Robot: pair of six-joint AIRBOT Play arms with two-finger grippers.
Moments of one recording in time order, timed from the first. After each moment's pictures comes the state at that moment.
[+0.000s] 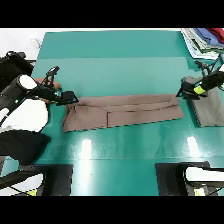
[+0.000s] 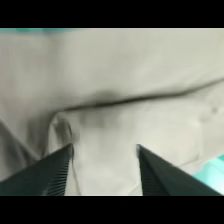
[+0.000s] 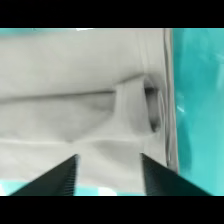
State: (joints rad) left arm -0.08 -1.25 1.03 1.03 -1.00 -1.43; right arm -0.29 -1.44 1.33 -1.22 1.40 1.44
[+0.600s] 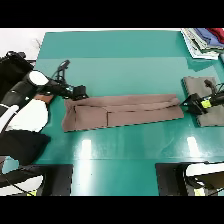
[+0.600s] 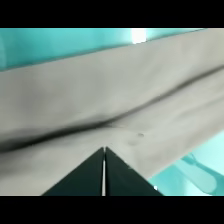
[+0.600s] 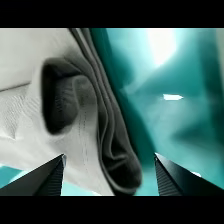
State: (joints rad) left arm -0.25 -1.31 1.10 0.91 -0.92 -1.47; right arm -0.58 -1.59 1.14 -0.97 1.44 1.21
